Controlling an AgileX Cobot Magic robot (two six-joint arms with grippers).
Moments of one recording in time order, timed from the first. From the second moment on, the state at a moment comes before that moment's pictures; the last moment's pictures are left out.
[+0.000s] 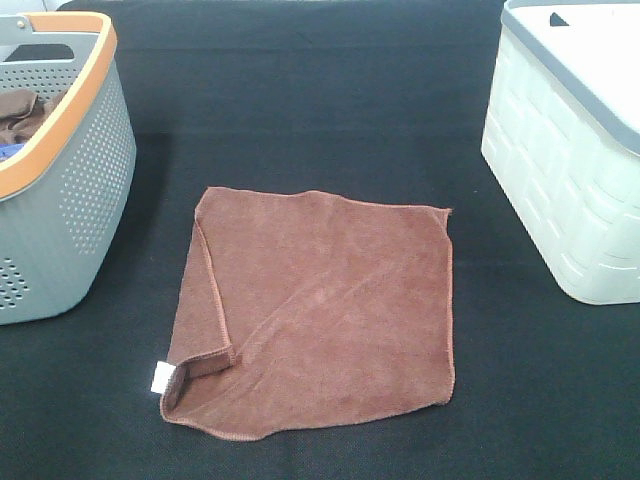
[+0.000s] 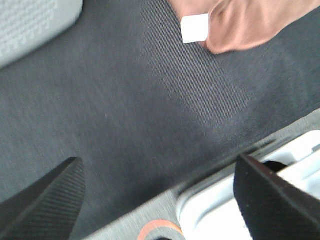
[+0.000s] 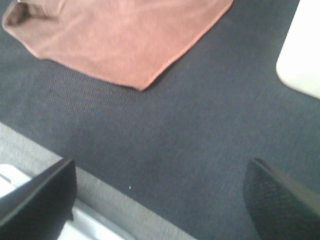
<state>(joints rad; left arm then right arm) -0.57 0.49 -0.51 0.02 1.05 -0.12 0.40 0.31 -0.51 0.08 1.07 -0.12</state>
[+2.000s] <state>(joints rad) 0.05 0.00 -0.51 0.01 1.04 0.01 0.00 0.05 -0.51 0.09 1.07 -0.12</state>
